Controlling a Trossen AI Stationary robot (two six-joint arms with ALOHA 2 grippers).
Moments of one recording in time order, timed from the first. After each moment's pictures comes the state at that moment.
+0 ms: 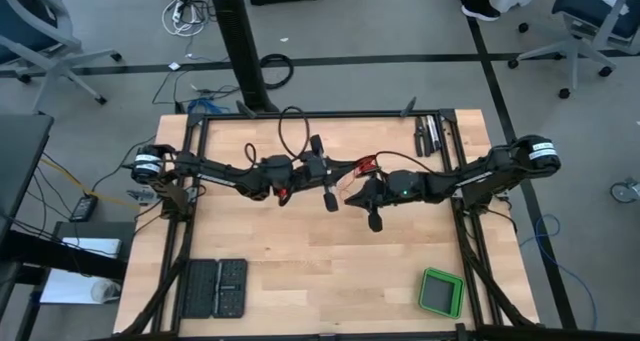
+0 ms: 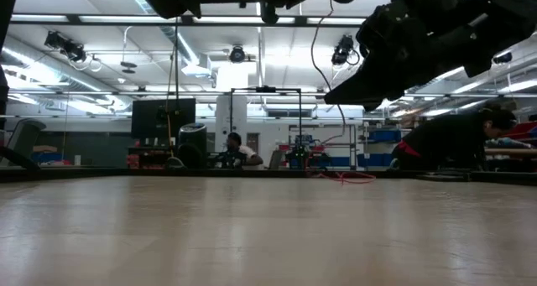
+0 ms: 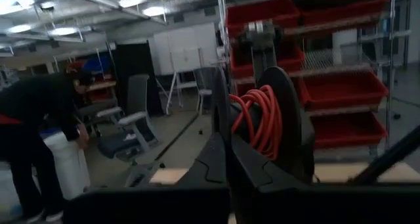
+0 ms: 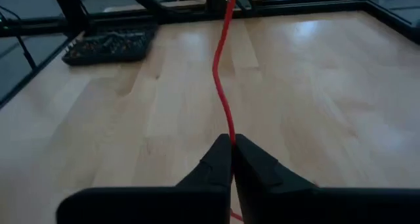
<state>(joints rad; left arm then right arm) -0.02 1.71 1.06 0.86 -0.23 0.18 0.05 1.38 0.45 0.59 0.03 0.08</state>
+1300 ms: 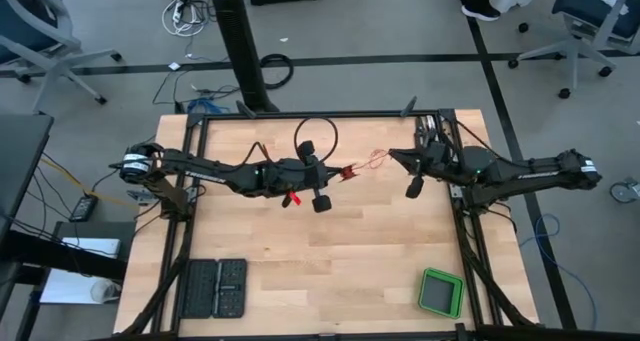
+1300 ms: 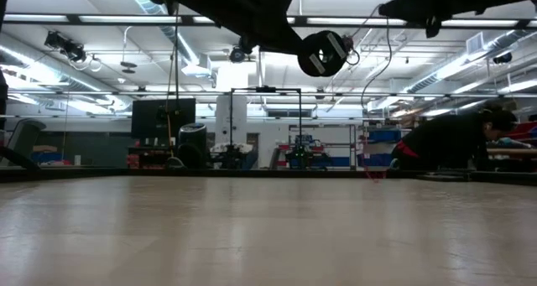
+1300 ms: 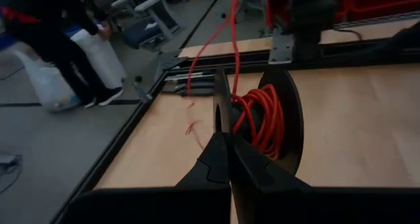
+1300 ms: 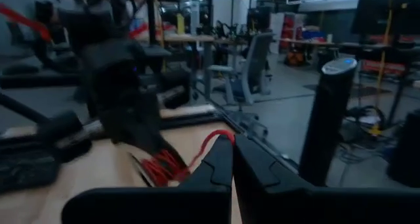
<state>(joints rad) -0.02 1.62 1.06 0.25 -0.39 0.13 0.04 0.59 0.45 0.19 0.44 -0.04</state>
